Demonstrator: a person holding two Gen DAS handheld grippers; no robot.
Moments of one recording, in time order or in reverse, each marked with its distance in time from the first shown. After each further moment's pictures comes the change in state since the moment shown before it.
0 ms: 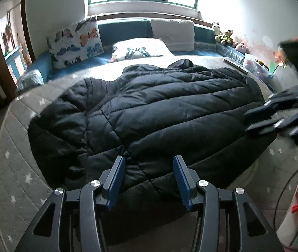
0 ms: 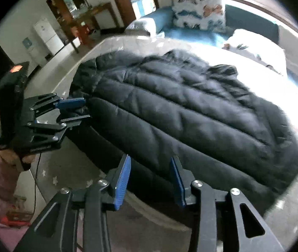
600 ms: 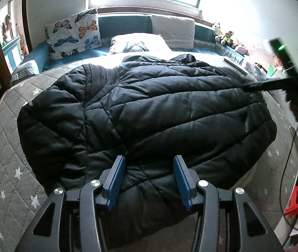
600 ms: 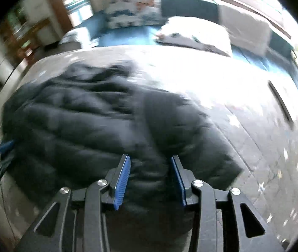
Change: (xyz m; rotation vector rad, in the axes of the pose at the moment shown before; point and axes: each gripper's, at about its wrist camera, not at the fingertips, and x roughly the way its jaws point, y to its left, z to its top) left arm 0.020 0.010 0.005 -0.028 0.016 -0.034; right arm -0.016 -0.137 -0.001 0.311 -0.019 -0.289
